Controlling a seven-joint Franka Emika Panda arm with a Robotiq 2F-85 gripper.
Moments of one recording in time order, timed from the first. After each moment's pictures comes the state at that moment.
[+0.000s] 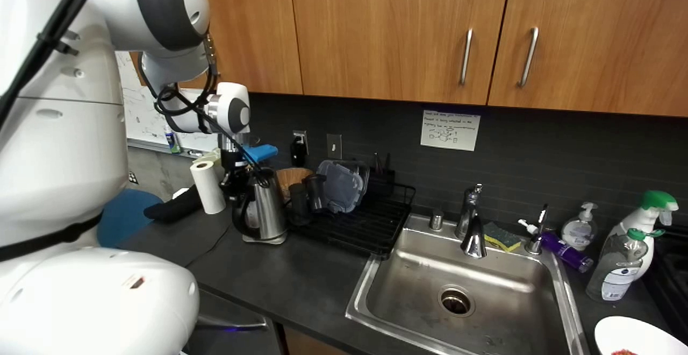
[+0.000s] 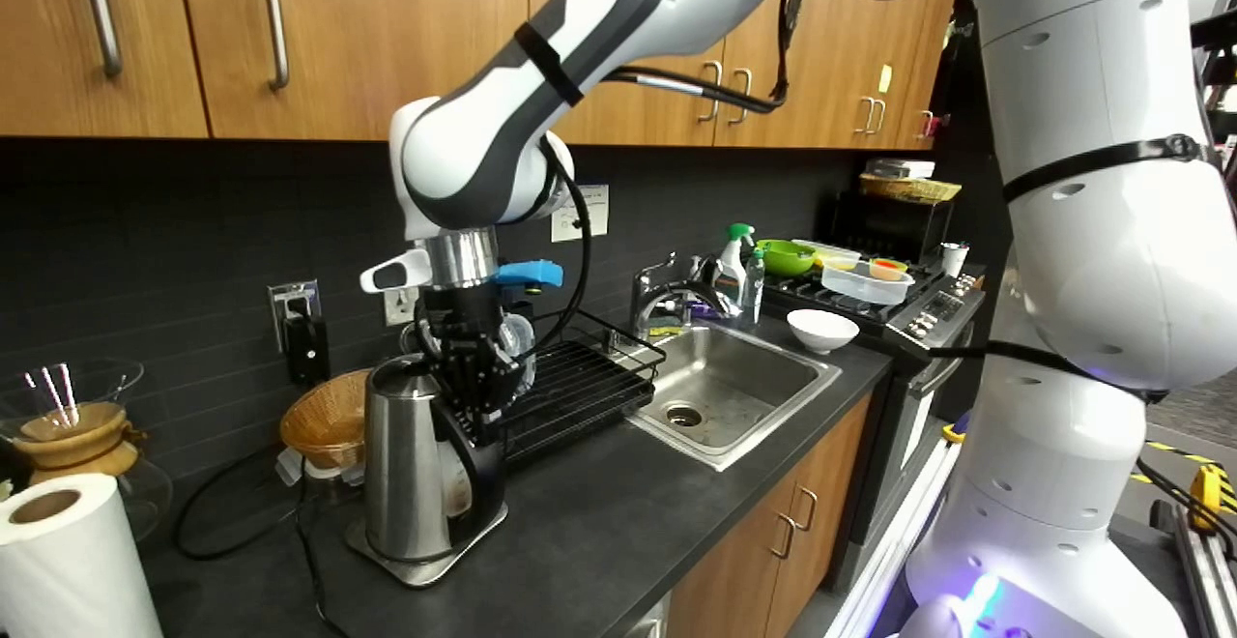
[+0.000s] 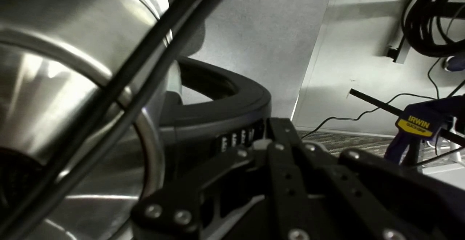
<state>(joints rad) 0.18 0.35 0.28 -2.07 0.03 2.18 -1.31</state>
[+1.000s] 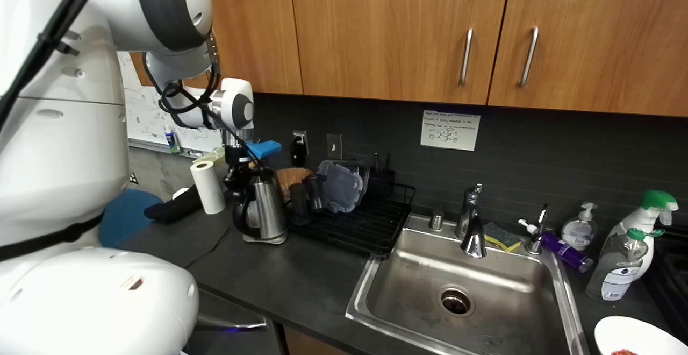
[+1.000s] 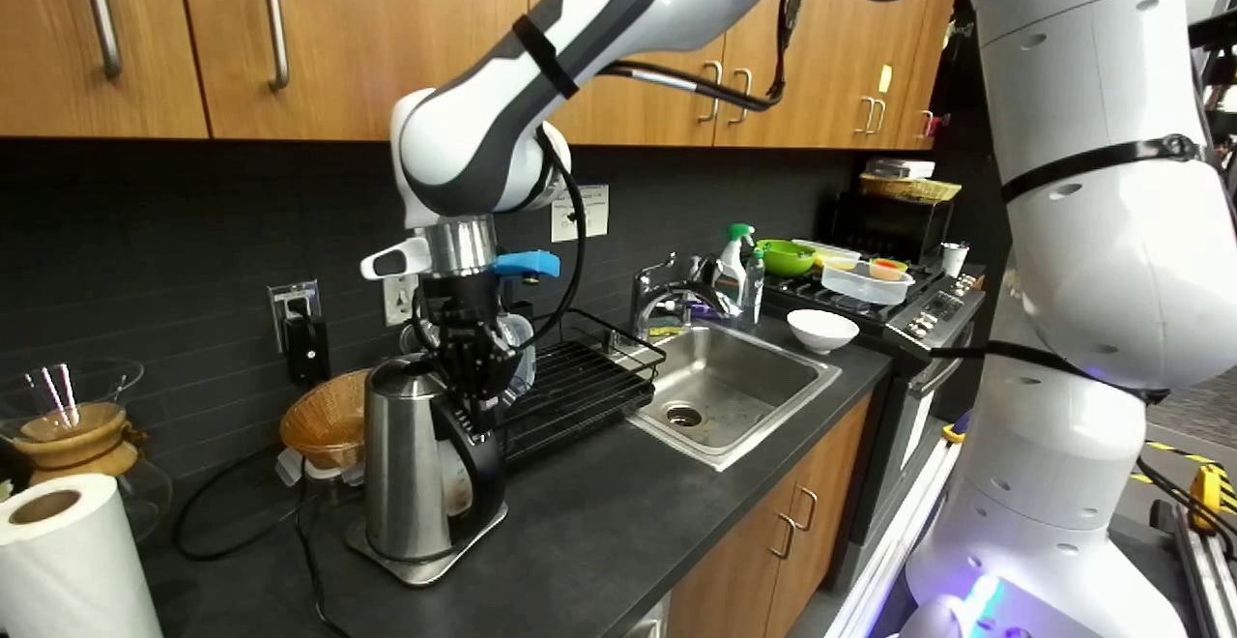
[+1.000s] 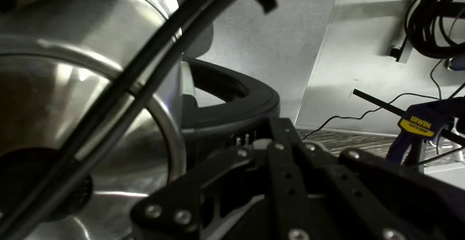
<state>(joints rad) 0.17 0.35 0.28 -2.04 0.03 2.15 -1.33</state>
